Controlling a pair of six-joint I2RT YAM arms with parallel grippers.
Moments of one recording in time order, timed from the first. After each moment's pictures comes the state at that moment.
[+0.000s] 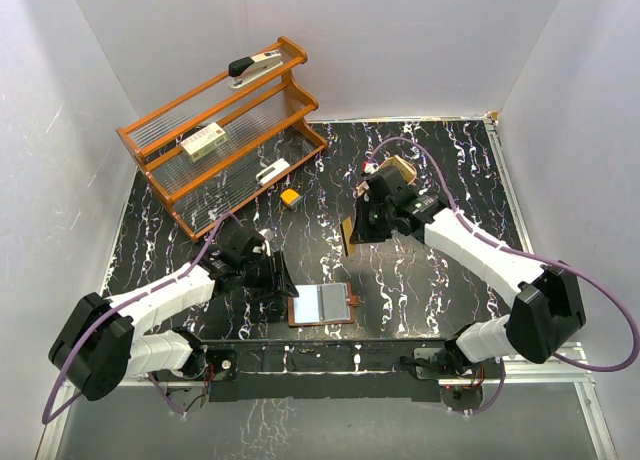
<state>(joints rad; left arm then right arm) -0.64 1.18 0.53 -0.35 0.32 -0.83 0.59 1.40 1.13 -0.67 -0.14 0.50</state>
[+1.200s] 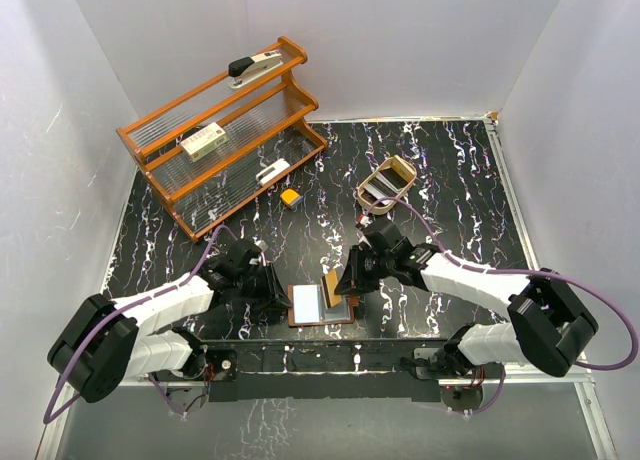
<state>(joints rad) -0.64 1.17 0.40 -0.24 0.33 -0.93 0.72 1.29 0.65 -0.22 -0.39 0.84</state>
